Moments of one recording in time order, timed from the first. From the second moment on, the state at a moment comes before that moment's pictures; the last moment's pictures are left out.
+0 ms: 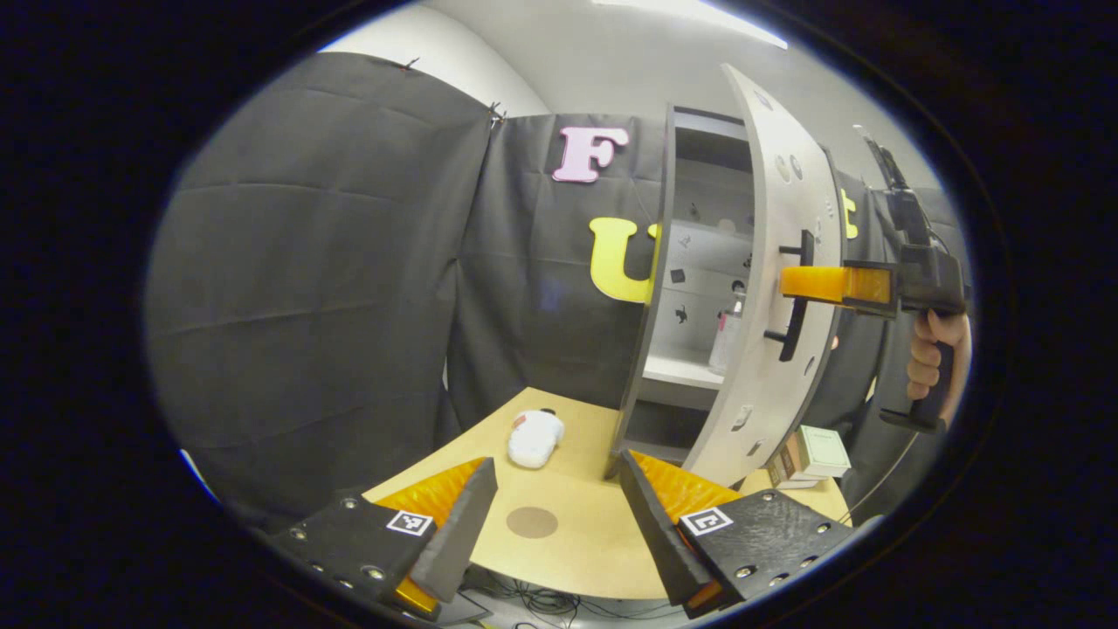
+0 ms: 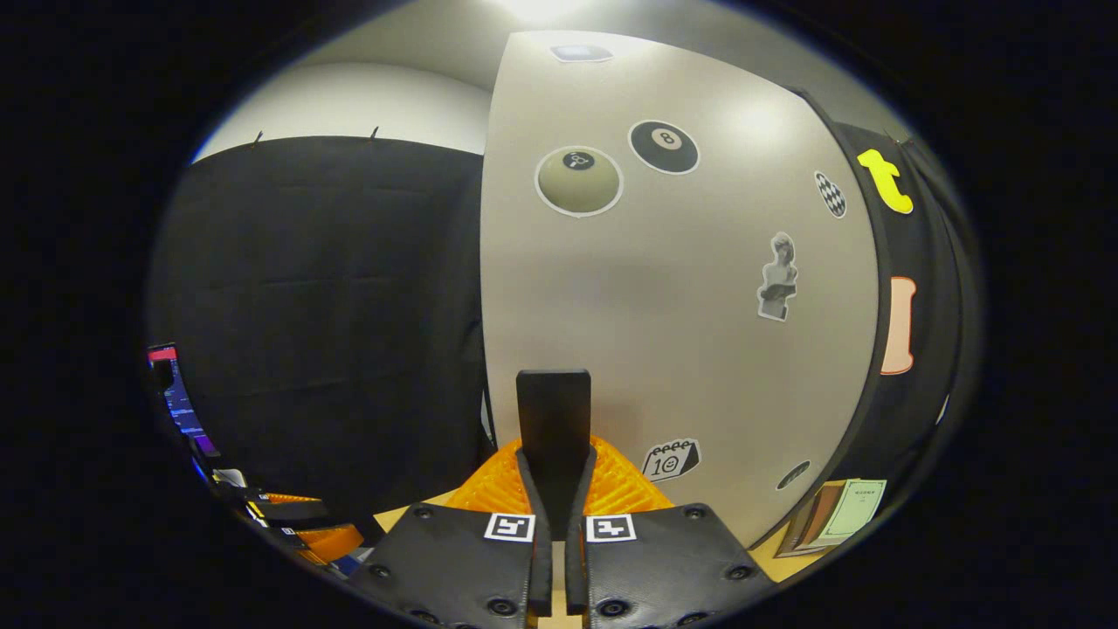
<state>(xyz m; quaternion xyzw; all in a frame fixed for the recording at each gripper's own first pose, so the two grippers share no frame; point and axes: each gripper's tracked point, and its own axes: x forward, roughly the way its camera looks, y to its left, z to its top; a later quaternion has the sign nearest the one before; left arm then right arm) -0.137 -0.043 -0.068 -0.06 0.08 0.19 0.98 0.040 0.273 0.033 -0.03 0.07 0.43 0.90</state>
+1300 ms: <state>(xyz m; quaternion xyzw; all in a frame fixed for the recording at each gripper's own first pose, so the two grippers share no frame) -0.058 -0.190 -0.086 -0.05 0.13 0.06 0.99 0.065 0.215 0.037 -0.01 0.06 0.29 0.95</state>
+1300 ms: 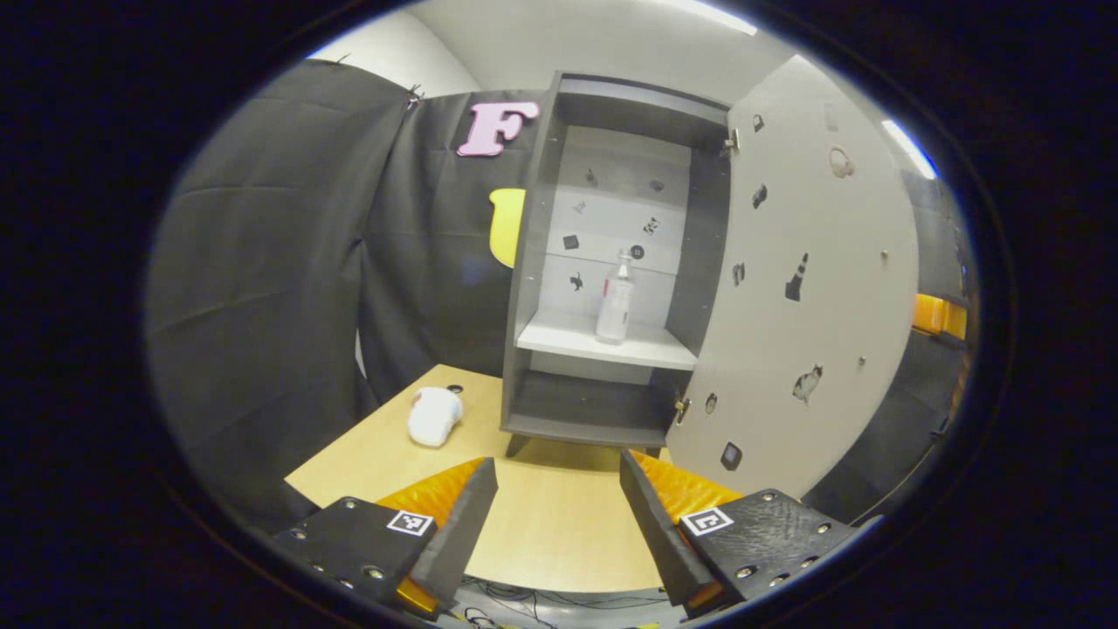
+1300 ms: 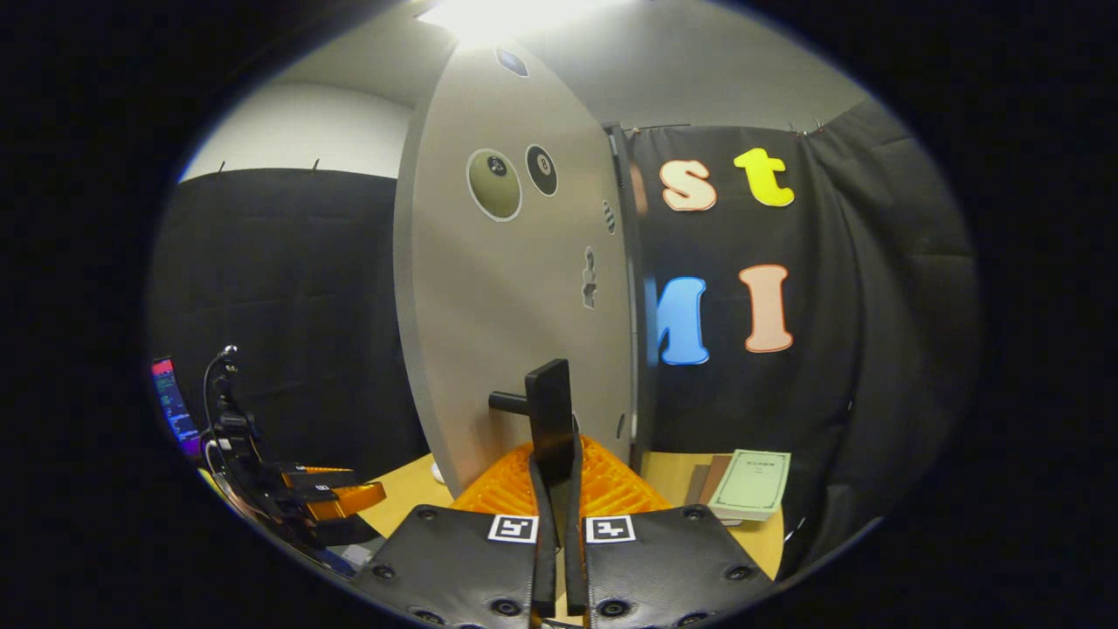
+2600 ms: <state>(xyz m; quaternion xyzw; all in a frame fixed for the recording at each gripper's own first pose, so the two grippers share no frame) 0.183 -0.152 0.007 -0.04 0.04 -0.20 0.98 0.049 0.084 0.054 0.07 0.02 -0.13 0.99</state>
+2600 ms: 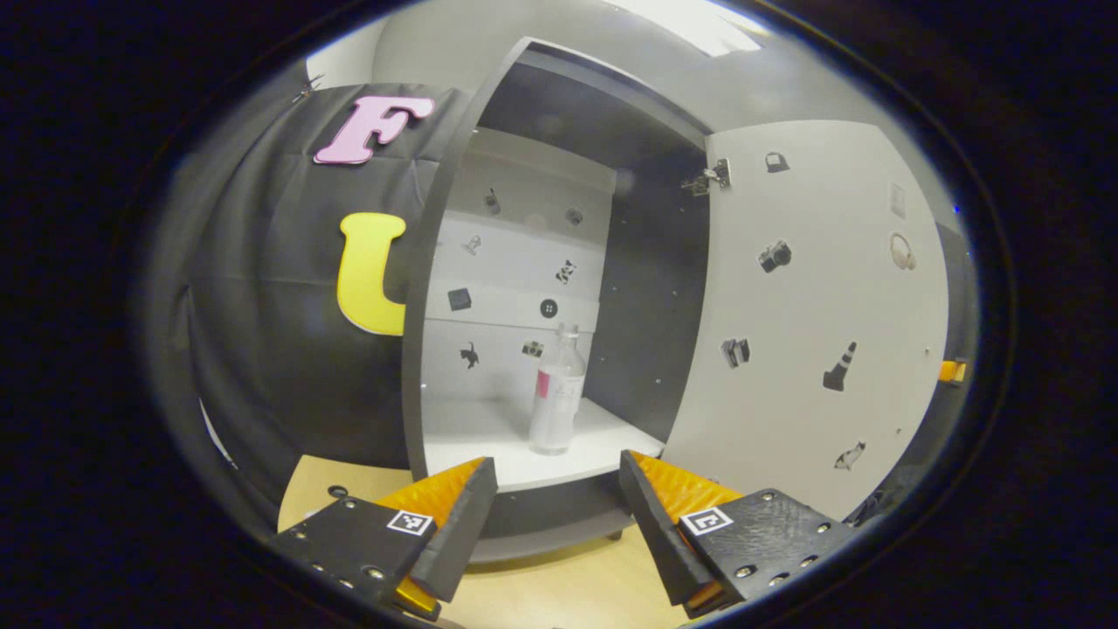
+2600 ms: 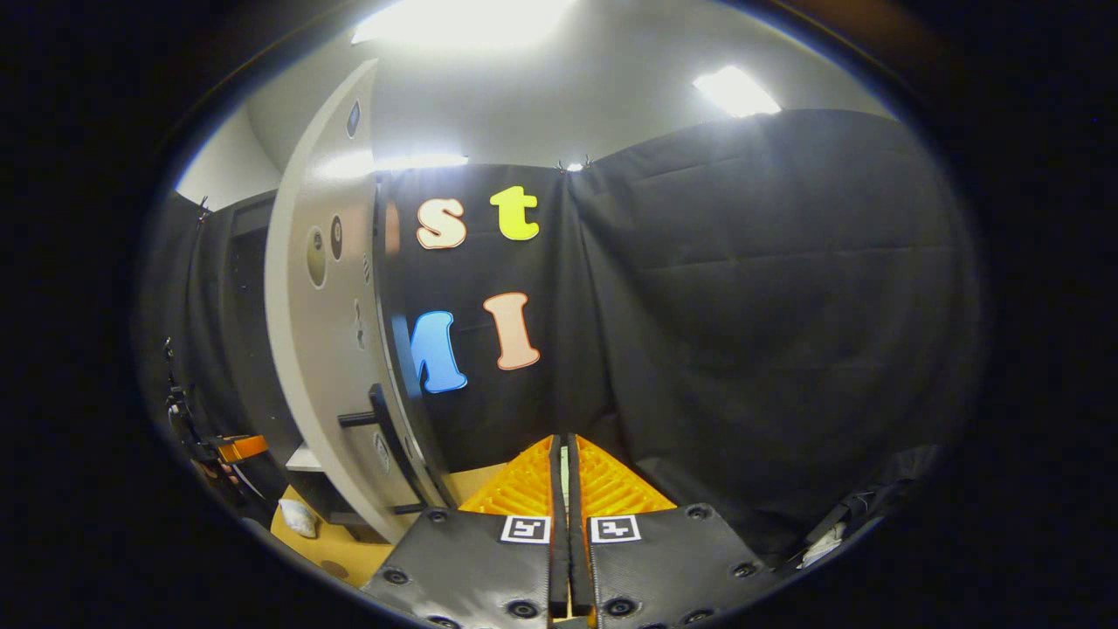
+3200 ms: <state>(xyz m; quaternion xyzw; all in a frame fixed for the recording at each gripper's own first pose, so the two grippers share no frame) 0.325 -0.216 0.007 0.02 0.01 -0.17 0.99 0.202 0.029 0.010 0.09 0.05 -0.12 0.99</state>
